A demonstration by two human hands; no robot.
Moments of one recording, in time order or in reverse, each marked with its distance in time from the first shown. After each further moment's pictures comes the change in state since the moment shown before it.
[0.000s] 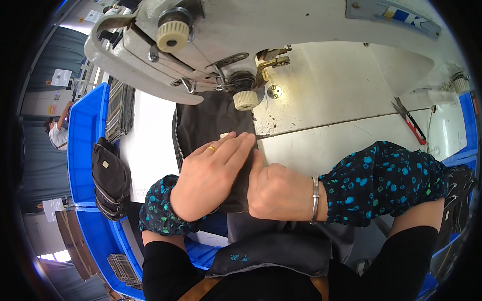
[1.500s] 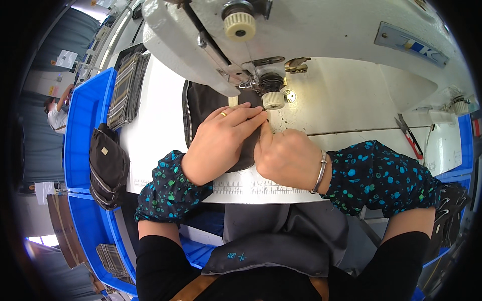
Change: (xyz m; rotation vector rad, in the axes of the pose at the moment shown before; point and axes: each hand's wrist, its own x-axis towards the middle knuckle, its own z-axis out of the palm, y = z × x) left_hand 0.023 -0.041 0.028 -0.128 0.184 0.026; right_hand 0.011 0.036 0.027 0.085 -0.033 0.096
